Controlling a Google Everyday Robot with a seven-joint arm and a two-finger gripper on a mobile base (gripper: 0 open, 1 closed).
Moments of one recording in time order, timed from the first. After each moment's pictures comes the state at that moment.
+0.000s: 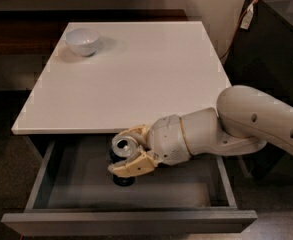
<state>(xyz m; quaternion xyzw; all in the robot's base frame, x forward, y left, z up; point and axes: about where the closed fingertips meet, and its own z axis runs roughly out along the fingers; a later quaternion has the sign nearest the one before) 0.403 0.045 0.830 -0.56 0.61 0.40 0.38</state>
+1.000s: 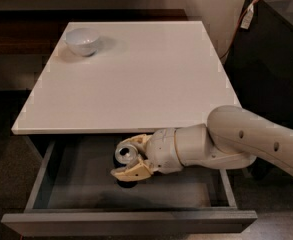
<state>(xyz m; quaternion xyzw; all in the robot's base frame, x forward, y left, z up) 0.426 0.043 0.772 -0.55 0.65 0.36 0.39</state>
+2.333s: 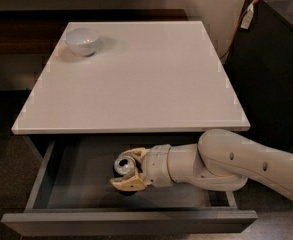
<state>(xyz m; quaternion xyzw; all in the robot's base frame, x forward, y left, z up) 0.429 0.048 0.719 -0.52 0.68 0.32 0.40</state>
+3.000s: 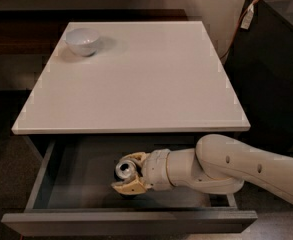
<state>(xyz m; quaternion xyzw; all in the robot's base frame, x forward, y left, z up) 0.430 0.047 0.696 -0.52 0.68 0.32 0.40</state>
